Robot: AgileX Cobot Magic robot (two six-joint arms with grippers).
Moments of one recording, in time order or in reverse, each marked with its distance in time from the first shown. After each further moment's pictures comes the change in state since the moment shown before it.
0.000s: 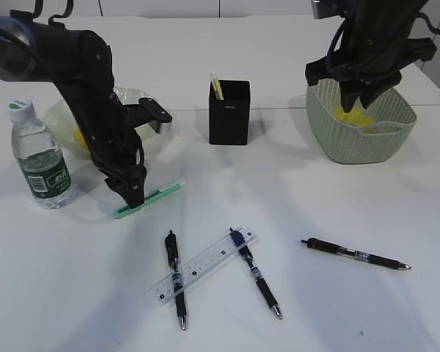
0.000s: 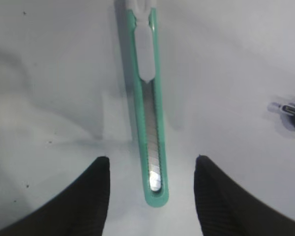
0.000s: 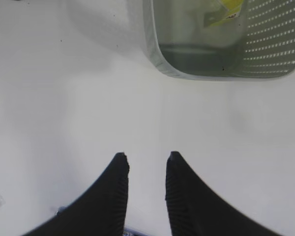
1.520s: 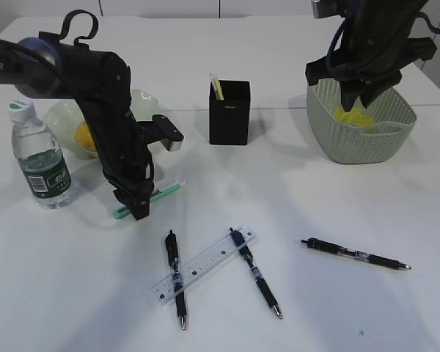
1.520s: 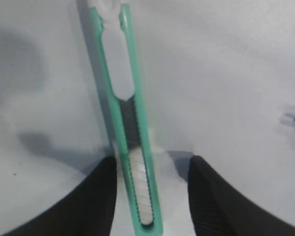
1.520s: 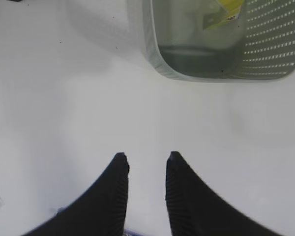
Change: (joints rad) left arm -0.035 0.071 -0.017 0.035 -0.003 -0.002; right arm 0.000 0.000 0.000 -0.004 -0.004 0.000
